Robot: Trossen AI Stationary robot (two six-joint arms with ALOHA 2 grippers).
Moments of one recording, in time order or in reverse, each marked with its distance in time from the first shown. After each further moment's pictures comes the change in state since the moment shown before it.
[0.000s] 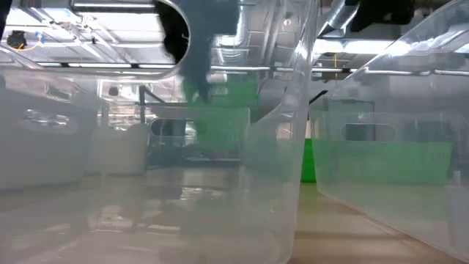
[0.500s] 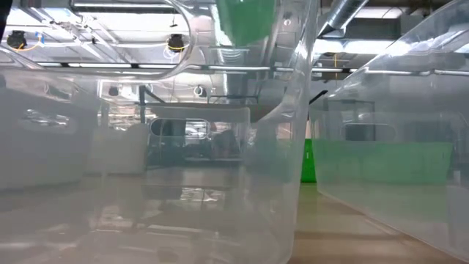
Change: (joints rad) left arm 0.031 -0.003 0.609 -0.357 -0.207 0.235; right arm 0.044 -0.248 0.000 -0.020 0.028 0.019
